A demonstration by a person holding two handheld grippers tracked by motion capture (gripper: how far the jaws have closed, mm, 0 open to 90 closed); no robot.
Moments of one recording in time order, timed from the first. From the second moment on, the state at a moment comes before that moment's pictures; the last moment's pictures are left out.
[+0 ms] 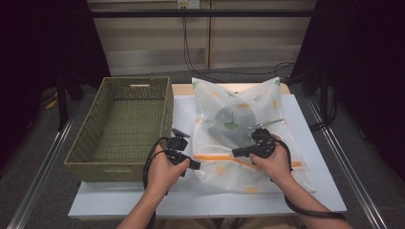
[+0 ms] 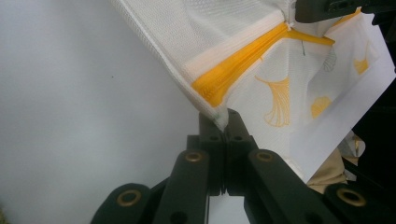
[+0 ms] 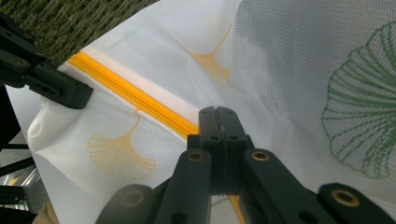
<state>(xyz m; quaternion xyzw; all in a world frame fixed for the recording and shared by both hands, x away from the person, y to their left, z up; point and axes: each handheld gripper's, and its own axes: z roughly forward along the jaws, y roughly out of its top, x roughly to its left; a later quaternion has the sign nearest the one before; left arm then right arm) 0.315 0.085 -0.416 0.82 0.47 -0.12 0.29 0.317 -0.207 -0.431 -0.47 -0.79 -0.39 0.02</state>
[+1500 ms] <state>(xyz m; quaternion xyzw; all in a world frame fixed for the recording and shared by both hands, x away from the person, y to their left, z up) 0.312 0.083 -0.415 0.83 0.47 -0.12 0.28 0.296 -0.254 -0.422 -0.49 -0.78 -0.39 -0.01</state>
